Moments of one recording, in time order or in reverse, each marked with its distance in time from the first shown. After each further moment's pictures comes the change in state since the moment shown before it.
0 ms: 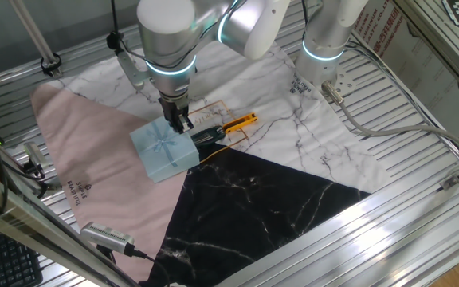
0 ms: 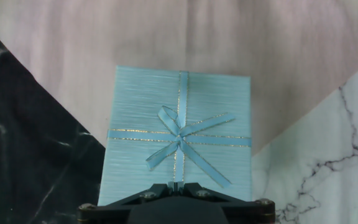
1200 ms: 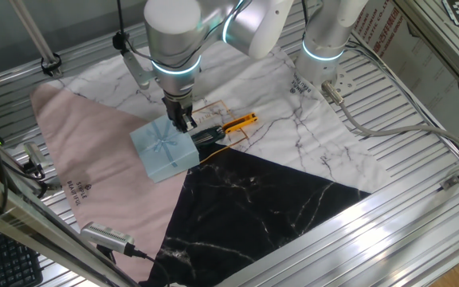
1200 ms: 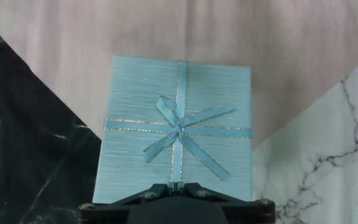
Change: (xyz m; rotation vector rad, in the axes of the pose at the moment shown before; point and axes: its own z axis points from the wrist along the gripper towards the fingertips) arm 0.010 -0.002 0.009 -0.001 -0.009 -0.005
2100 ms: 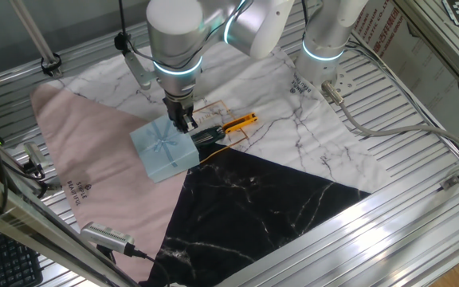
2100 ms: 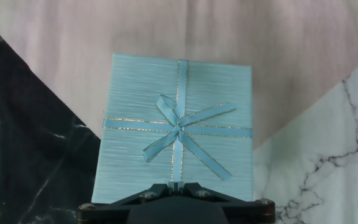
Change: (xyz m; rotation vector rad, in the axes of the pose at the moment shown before) arm 0.001 0.000 0.003 0.000 -0.004 -0.001
